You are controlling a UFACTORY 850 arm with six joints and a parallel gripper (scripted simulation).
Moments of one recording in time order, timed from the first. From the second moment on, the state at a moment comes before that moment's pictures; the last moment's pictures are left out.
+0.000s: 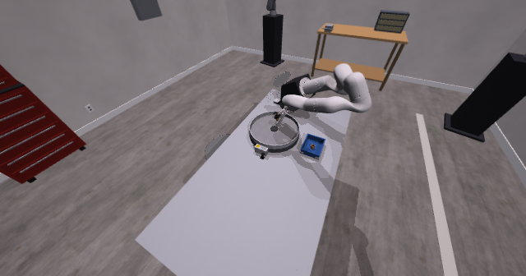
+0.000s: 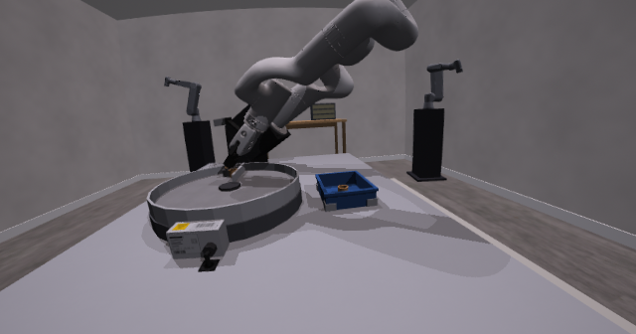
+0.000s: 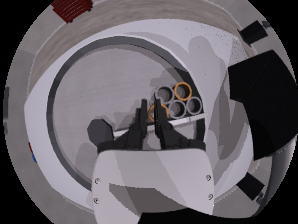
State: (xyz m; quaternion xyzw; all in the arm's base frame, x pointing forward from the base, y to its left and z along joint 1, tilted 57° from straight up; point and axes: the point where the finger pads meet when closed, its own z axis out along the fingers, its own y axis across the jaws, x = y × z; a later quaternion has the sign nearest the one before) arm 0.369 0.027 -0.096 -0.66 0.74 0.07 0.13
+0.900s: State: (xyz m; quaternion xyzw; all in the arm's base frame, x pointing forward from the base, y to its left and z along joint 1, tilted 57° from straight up) arm 0.370 0.031 -0.099 -0.66 0.74 0.07 0.13
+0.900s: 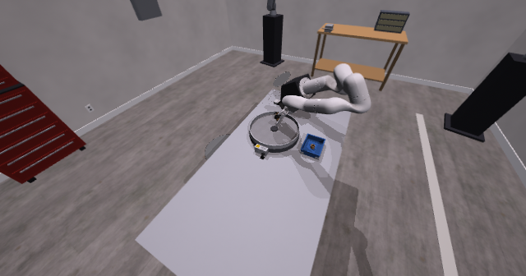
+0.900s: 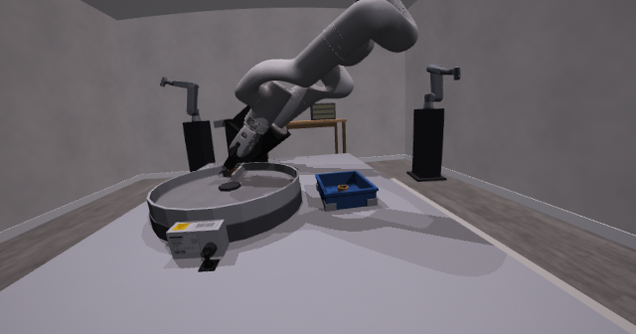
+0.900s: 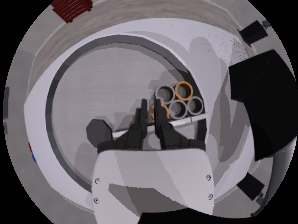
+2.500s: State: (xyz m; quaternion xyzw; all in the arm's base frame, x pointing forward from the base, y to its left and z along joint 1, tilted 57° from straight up) arm 0.372 0.040 -0.105 -0.66 0.74 0.07 0.13
